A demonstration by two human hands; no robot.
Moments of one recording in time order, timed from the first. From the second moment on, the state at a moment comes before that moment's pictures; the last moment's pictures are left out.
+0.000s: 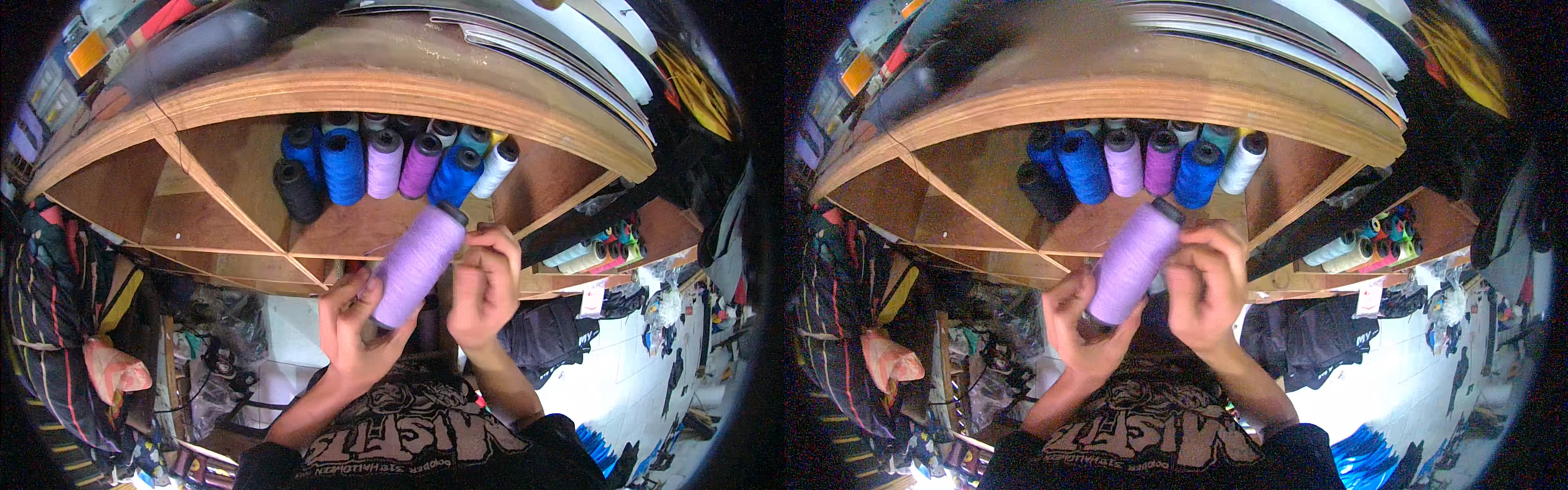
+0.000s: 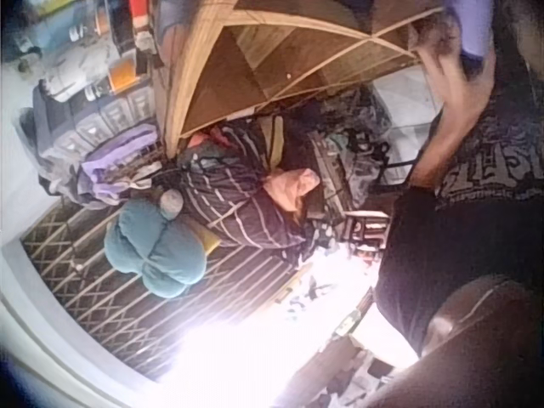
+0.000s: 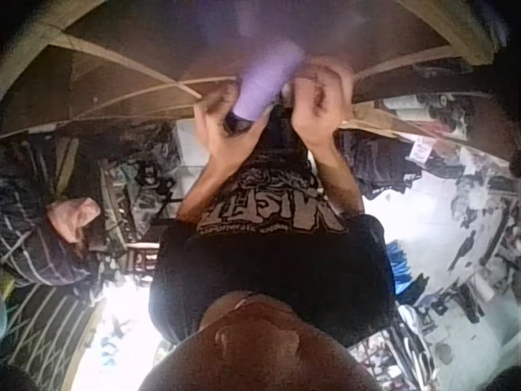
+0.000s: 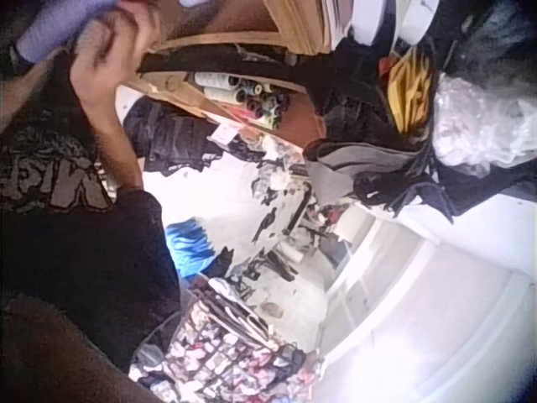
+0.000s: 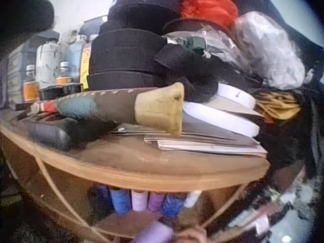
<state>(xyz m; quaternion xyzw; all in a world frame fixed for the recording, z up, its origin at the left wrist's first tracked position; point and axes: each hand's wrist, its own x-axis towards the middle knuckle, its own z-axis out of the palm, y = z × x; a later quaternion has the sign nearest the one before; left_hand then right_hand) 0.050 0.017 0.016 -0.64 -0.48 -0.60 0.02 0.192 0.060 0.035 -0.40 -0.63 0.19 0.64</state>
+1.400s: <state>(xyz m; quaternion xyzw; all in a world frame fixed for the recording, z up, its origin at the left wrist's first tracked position) 0.073 0.036 0.048 -0.70 -0.40 -0.57 0.13 0.194 0.049 0.033 -0.26 -0.55 0.29 0.74</state>
